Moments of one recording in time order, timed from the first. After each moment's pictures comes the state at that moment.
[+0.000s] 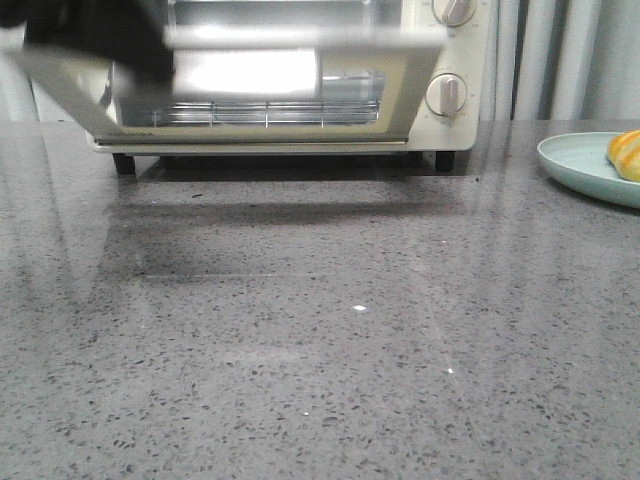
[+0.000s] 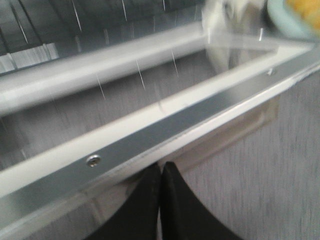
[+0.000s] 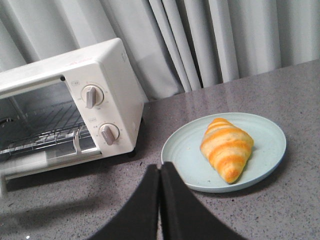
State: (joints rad) left arm -0.49 1.33 -0.88 -0.40 0.38 0.31; right arm -0.19 0.12 -0.42 0.41 0.45 -0.12
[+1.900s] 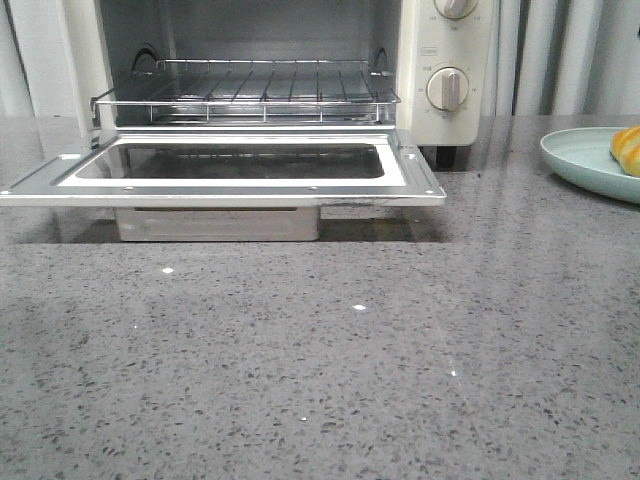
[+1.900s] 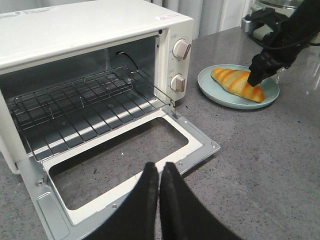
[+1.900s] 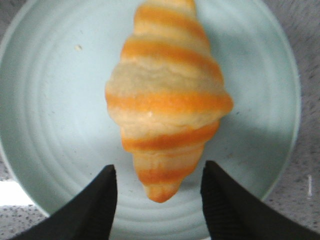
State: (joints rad) left arm -0.49 0.64 -0.85 -0.37 0.62 0.31; right arm -0.09 1.57 -1.29 -0.07 0.92 -0.02
